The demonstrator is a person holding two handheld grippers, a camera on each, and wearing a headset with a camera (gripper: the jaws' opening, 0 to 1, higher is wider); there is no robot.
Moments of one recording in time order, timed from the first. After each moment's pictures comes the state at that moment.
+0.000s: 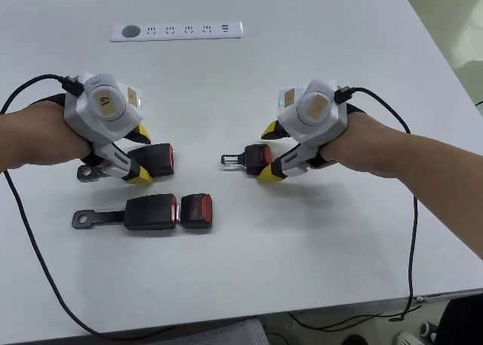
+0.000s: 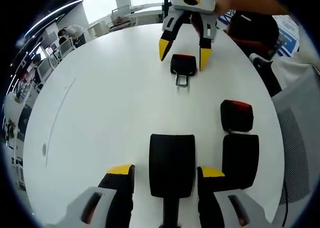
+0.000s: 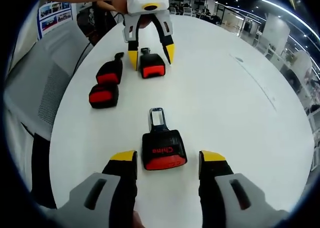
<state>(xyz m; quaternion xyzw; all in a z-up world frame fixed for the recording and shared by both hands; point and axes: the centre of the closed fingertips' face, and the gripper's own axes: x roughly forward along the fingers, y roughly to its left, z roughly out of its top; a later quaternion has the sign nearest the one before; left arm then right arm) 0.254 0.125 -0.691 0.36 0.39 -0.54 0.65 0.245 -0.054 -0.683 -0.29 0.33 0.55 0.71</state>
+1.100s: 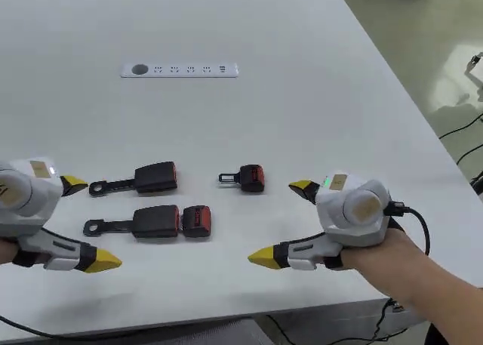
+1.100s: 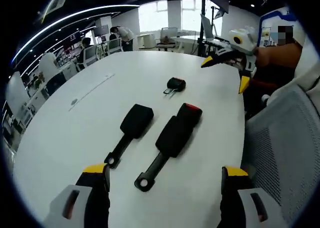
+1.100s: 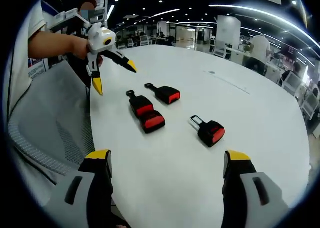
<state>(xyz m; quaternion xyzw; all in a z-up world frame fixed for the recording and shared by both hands) 0.131 0.200 -0.633 0.19 0.35 -0.43 0.81 0.121 -0.054 -0.625 -0.14 0.28 0.44 0.84</state>
